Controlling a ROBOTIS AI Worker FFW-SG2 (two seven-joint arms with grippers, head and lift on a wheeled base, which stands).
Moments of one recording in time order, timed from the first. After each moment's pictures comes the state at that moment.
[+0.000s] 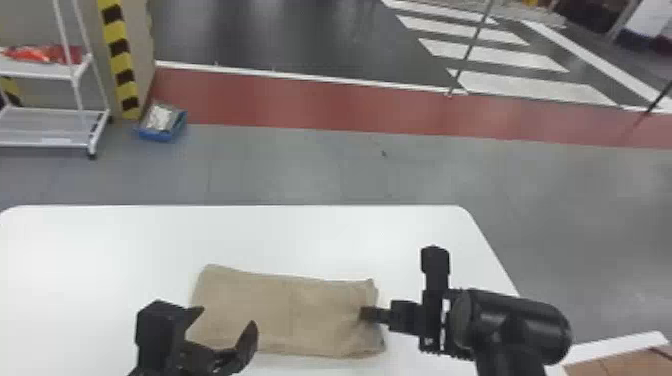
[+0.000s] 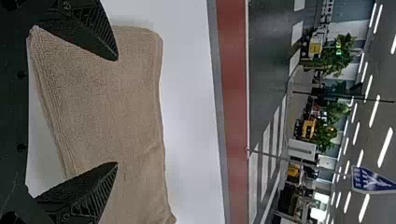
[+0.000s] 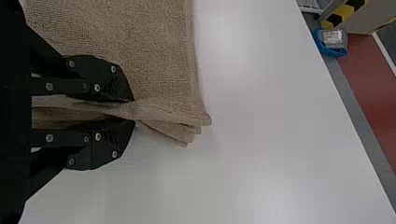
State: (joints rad) left arm 0.22 0.19 -0.41 -1.69 0.20 0.30 -0.04; right arm -0.10 -0.05 -0.28 -1.50 -0.06 1.16 0.37
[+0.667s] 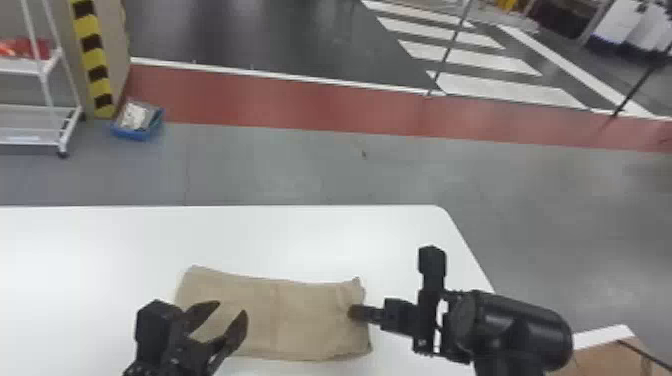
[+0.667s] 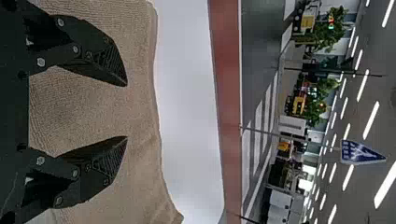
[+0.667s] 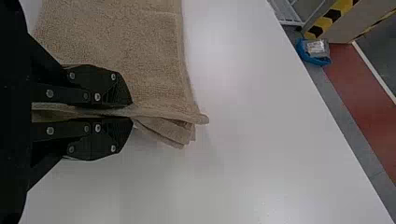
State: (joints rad) left arm 0.07 0.15 -0.48 -1.37 0.22 0.08 -0.12; right arm -0.05 -0.05 -0.35 -1.63 -0.12 1.23 0.43
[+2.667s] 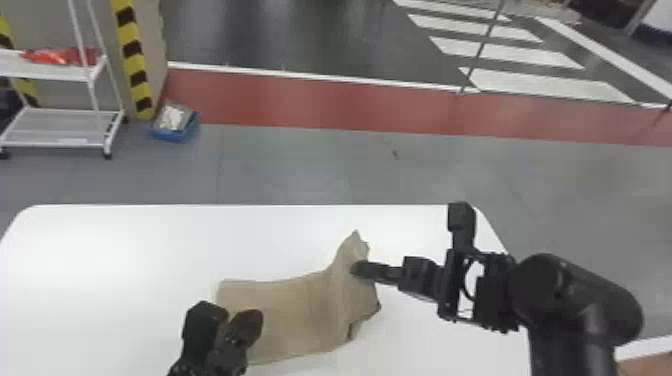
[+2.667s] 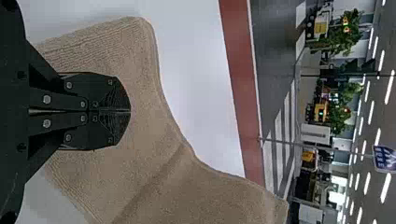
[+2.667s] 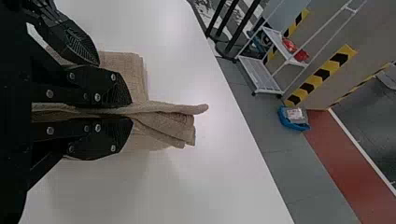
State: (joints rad) left arm 0.10 0.14 -0.46 -1.44 0.10 0.21 -0.06; right arm -0.09 -0.05 -0.33 -1.84 -0.40 1.43 0.38
